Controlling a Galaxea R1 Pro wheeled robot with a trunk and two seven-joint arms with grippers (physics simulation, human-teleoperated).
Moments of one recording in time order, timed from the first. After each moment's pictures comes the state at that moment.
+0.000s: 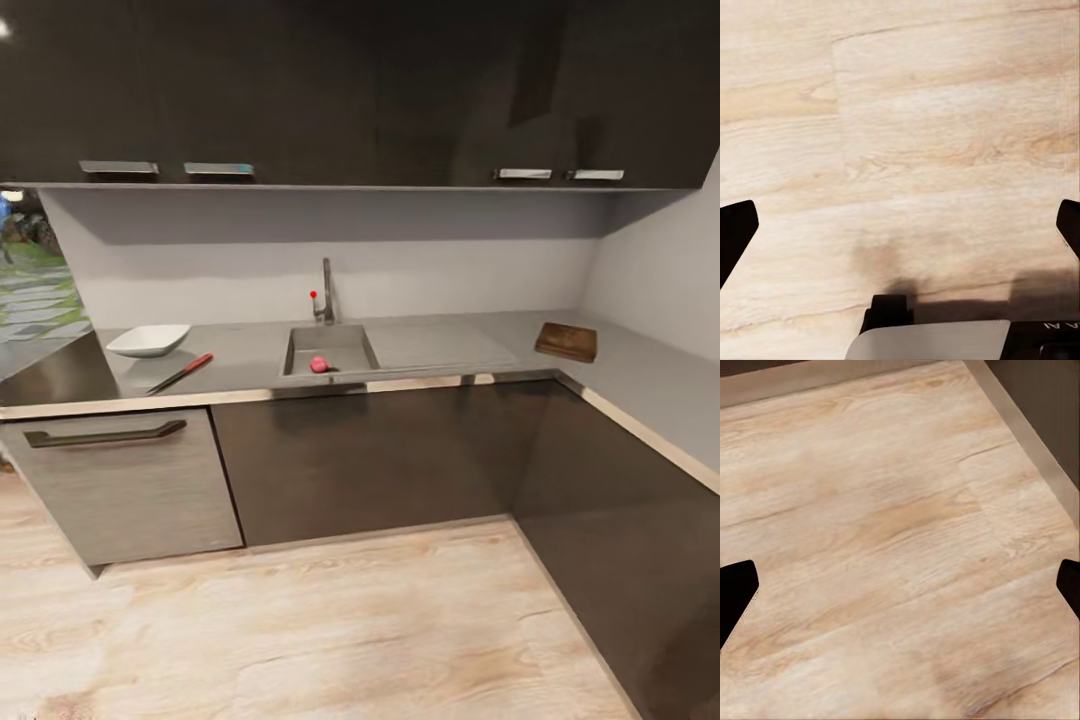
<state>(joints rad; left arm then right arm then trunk) 0.00 0.01 0.00 -0.57 0.00 -0.08 0.00 -0.01 0.03 -0.14 -0.62 -0.01 -0.34 -0.12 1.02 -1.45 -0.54</state>
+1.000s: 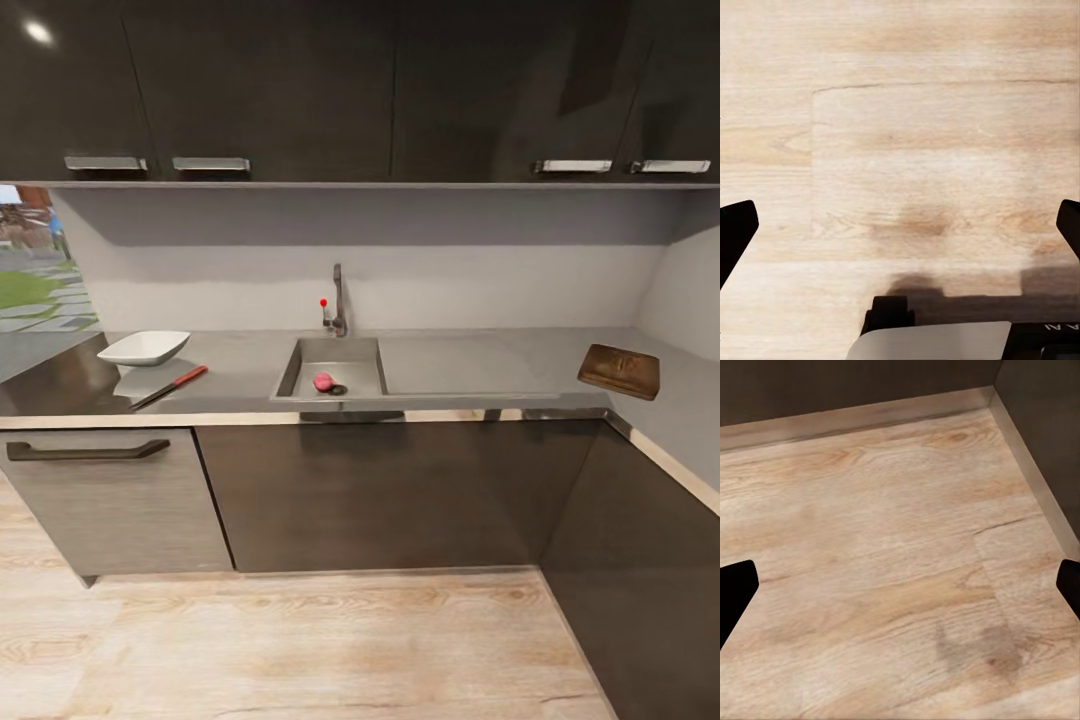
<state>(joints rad) 0.00 0.01 0.00 -0.57 0.00 -0.08 0.00 -0.01 0.03 -0.14 -0.62 -0.01 -0.34 -0.11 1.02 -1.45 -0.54</state>
